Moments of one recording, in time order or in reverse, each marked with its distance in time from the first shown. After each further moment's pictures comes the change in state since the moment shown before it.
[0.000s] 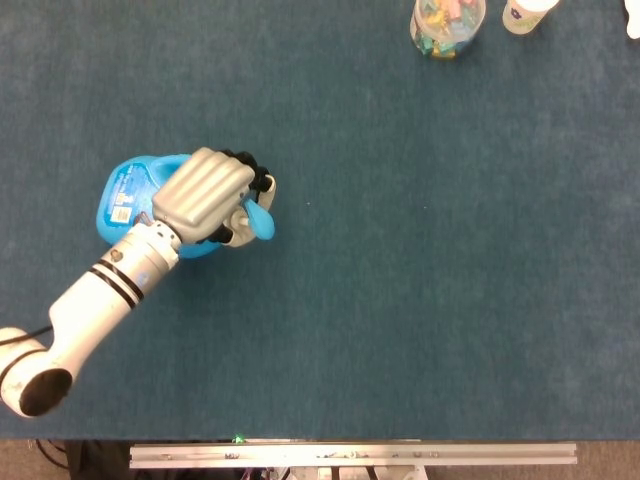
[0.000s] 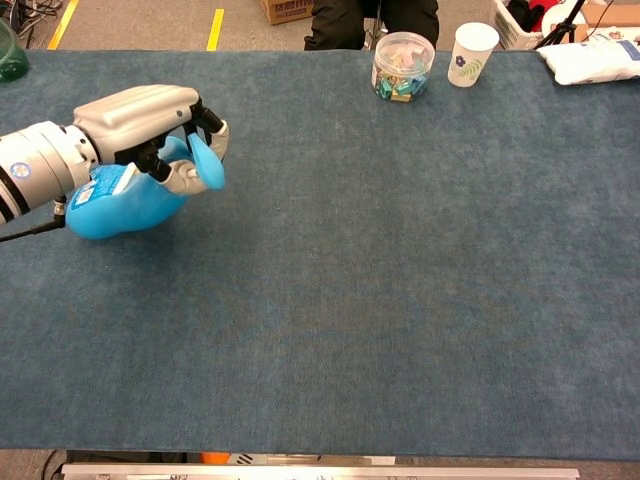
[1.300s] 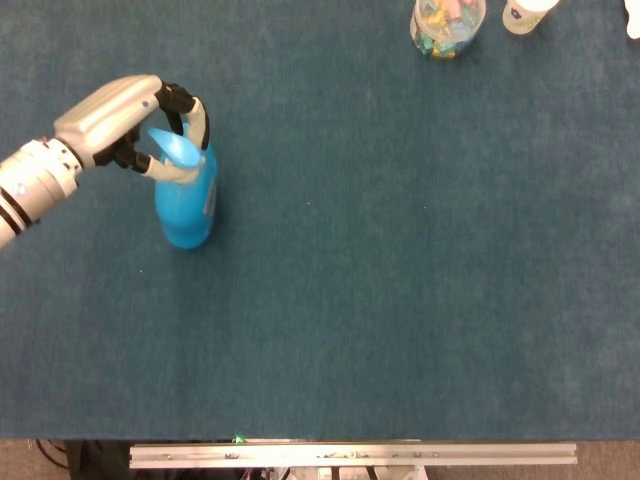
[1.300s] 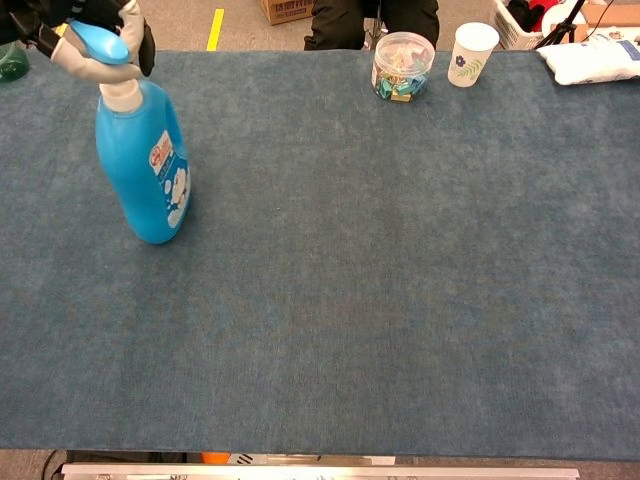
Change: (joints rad) left arm -0.099 0.321 0.023 0.232 0.433 -0.077 -1.175; right arm 0.005 0.022 0.005 -0.053 0.009 -0.007 -0.044
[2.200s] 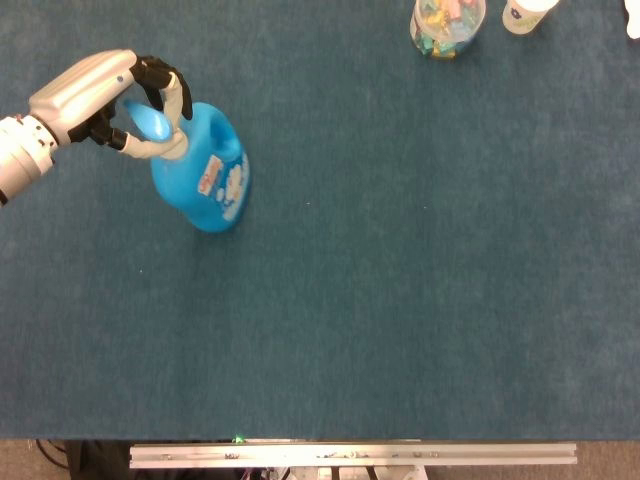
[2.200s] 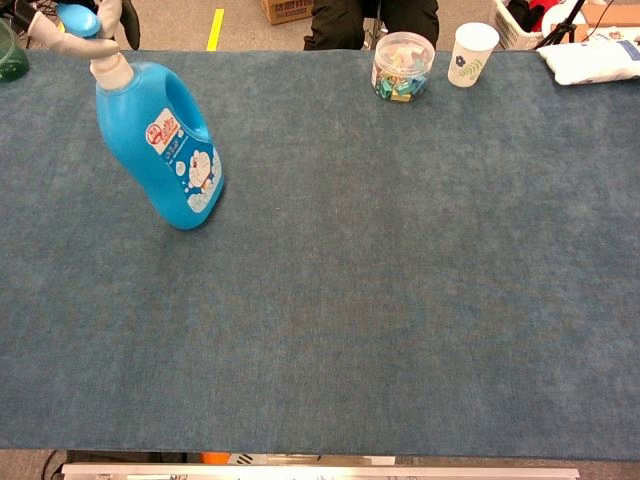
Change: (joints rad) left arm -0.056 -0.005 0.090 0.116 0.003 0.076 -0.081; right arm -0.003 -0.001 0.003 -0.012 0.009 0.003 -0.014
